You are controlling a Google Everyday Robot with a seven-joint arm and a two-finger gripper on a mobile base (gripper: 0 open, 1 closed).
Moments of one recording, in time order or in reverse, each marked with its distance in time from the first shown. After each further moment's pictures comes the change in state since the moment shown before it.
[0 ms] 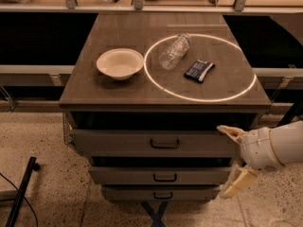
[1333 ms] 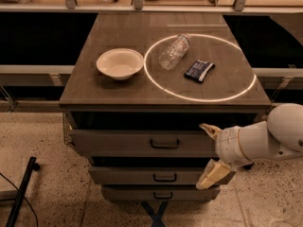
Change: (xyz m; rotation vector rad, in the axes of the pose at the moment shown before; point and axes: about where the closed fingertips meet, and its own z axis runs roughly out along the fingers) arm -0.007 -0.025 0.064 0.034 0.002 -0.020
